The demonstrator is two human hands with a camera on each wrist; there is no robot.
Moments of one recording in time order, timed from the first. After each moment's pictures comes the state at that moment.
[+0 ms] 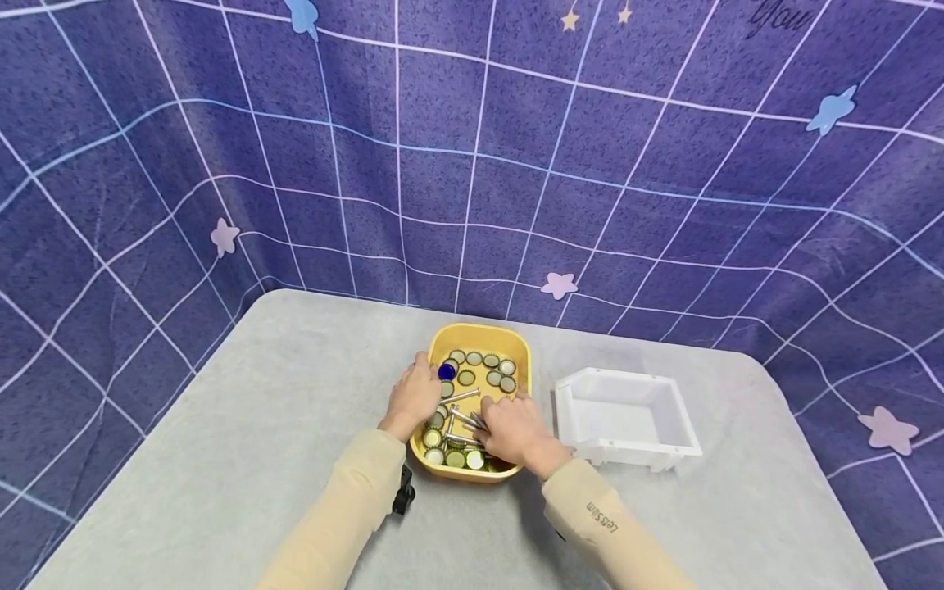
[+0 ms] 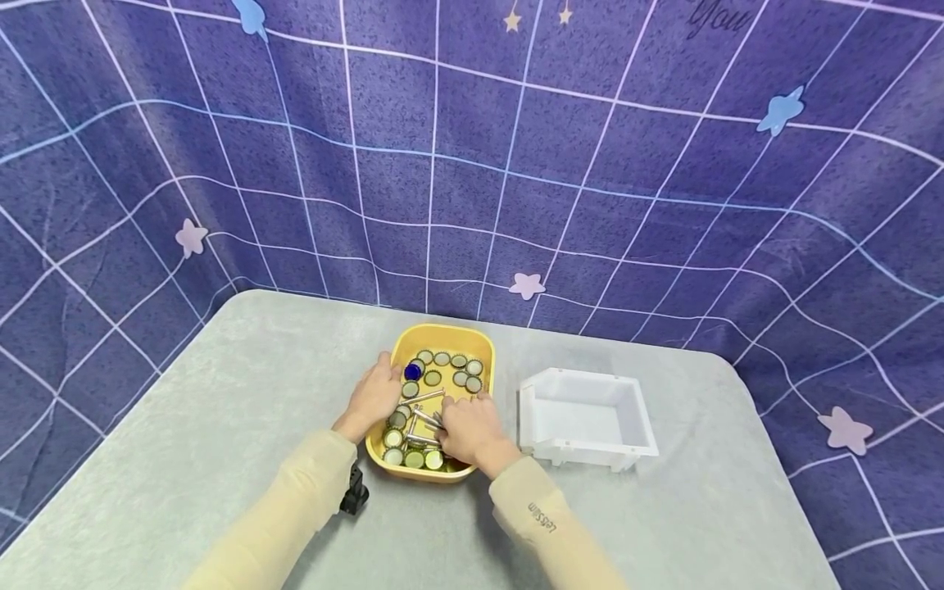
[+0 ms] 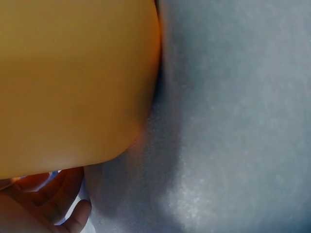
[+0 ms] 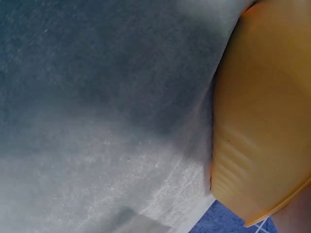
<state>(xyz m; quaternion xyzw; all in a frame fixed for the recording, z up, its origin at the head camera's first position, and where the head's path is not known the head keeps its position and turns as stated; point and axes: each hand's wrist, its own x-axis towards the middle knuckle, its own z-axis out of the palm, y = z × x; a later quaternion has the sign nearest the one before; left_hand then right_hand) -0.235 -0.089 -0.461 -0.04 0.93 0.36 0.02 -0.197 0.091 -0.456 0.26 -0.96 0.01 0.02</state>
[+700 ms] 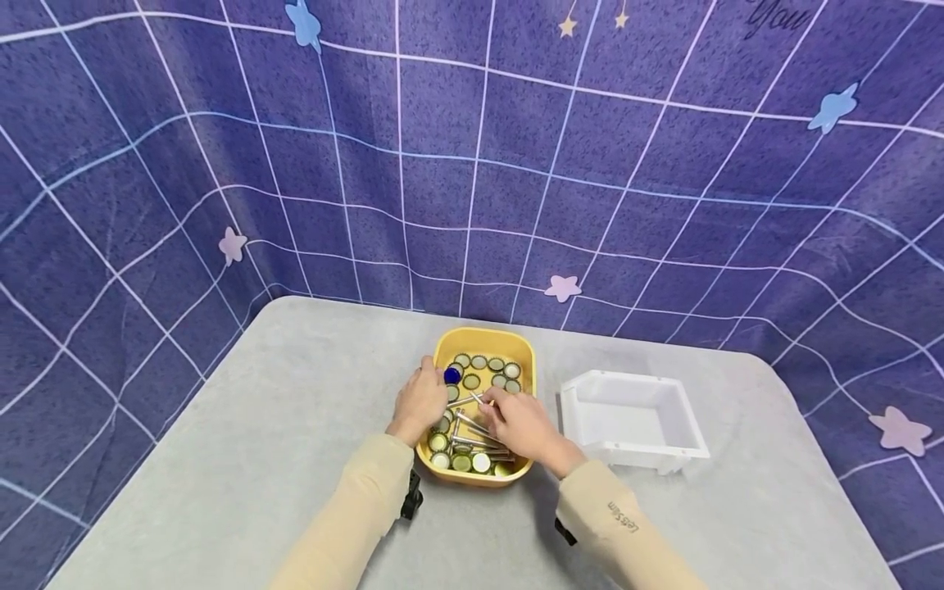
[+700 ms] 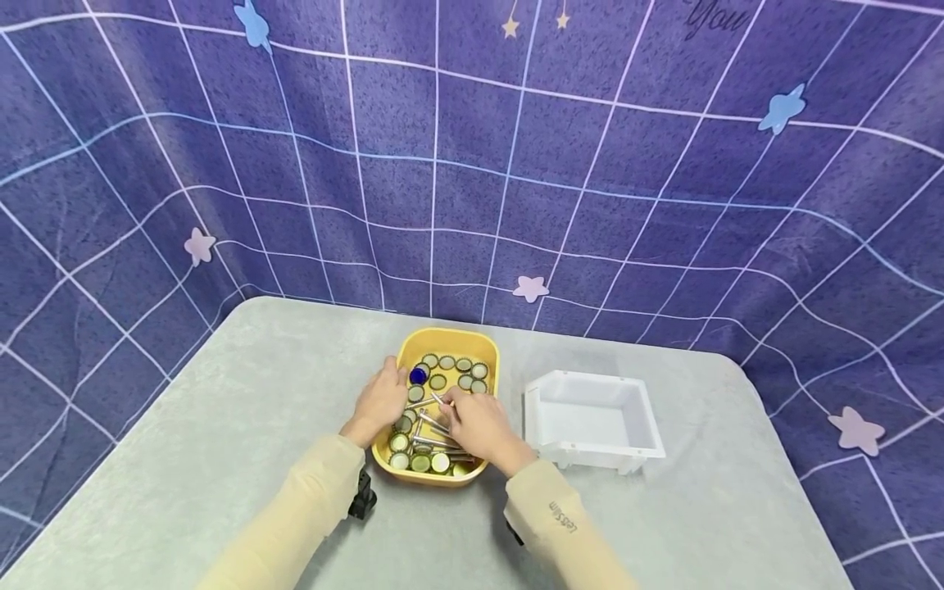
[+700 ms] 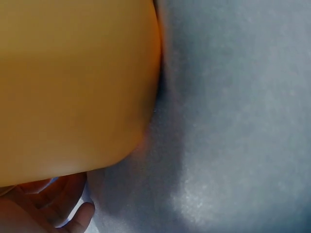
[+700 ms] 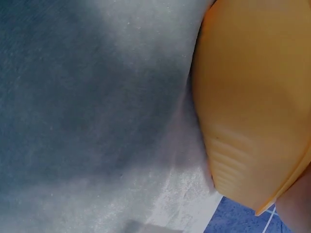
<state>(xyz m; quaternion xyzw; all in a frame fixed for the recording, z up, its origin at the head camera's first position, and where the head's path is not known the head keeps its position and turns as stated) -0.231 -0.085 -0.459 -0.05 0.94 0.34 0.01 -0.201 0.098 -0.452 0.29 -0.92 0.23 0.09</state>
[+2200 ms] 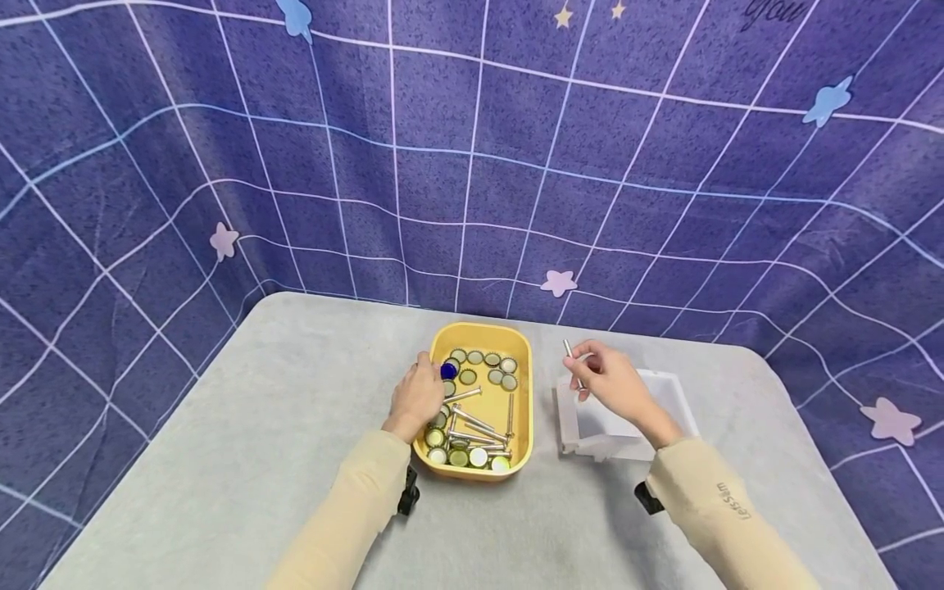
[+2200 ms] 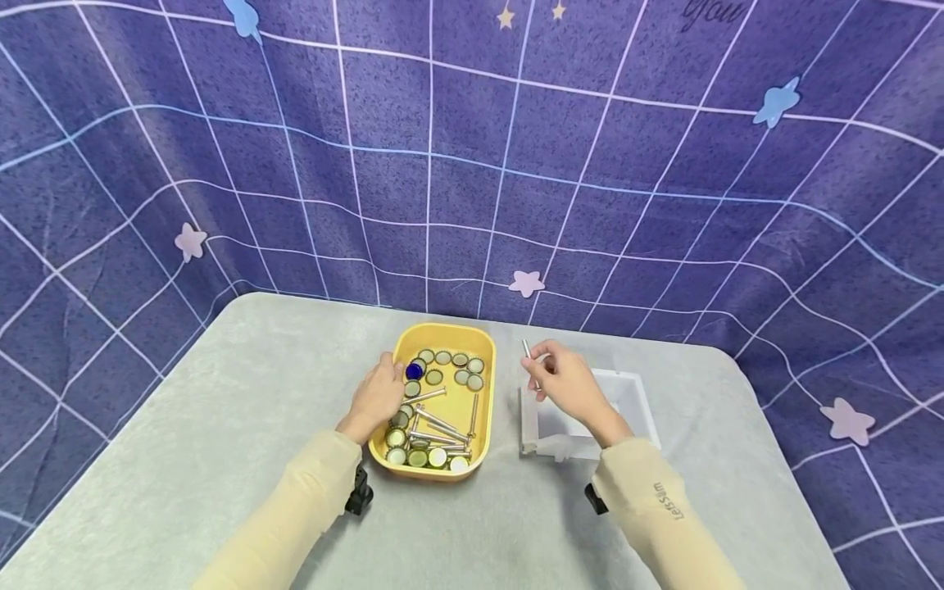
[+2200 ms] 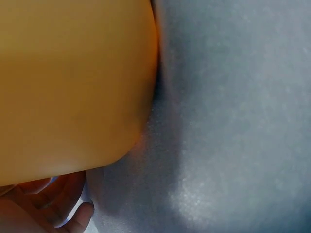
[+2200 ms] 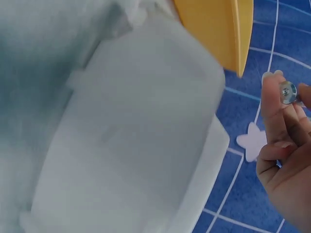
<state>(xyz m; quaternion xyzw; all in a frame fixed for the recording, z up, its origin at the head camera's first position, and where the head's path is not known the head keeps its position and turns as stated) -0.235 -0.085 -0.462 -0.05 0.94 0.34 0.02 -0.220 0.211 -0.397 0.12 -0.90 0.42 -0.02</state>
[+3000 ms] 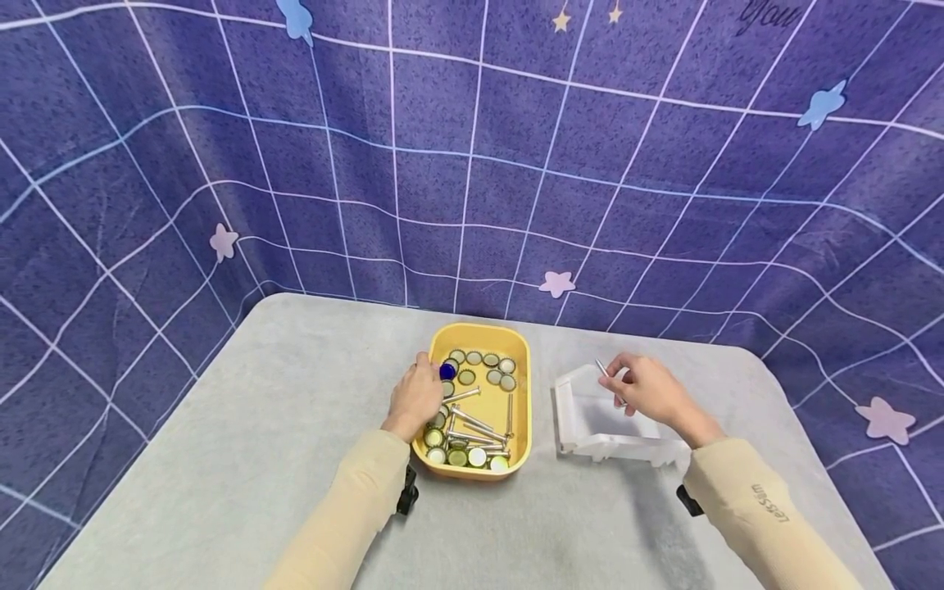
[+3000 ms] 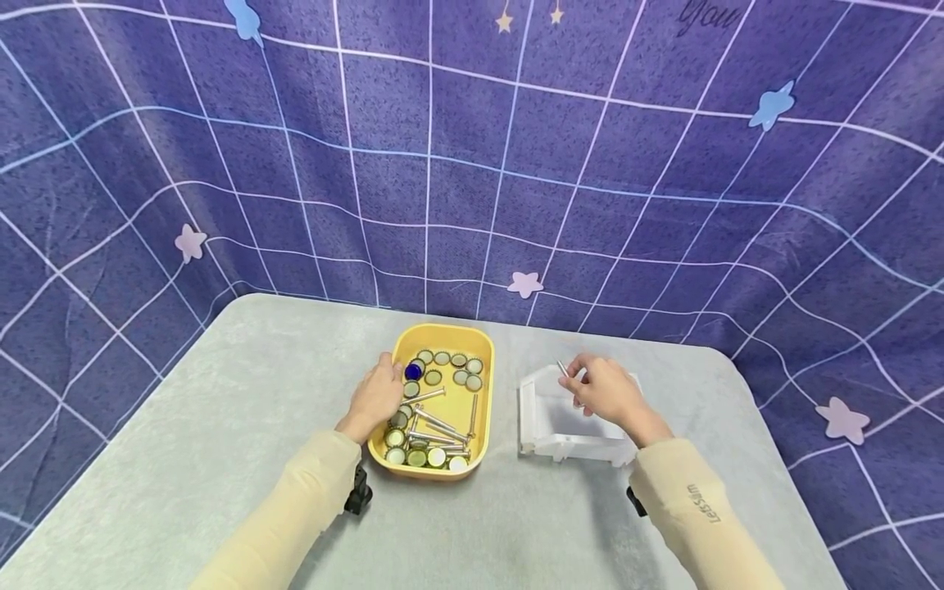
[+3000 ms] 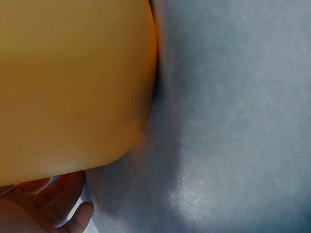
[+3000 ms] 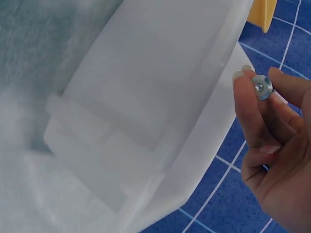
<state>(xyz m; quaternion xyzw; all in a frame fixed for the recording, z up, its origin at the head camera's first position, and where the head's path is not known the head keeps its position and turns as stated) -0.235 -0.085 -0.462 -0.05 0.94 0.33 0.01 -0.214 0.263 -0.387 0.14 -0.95 0.27 -0.06</state>
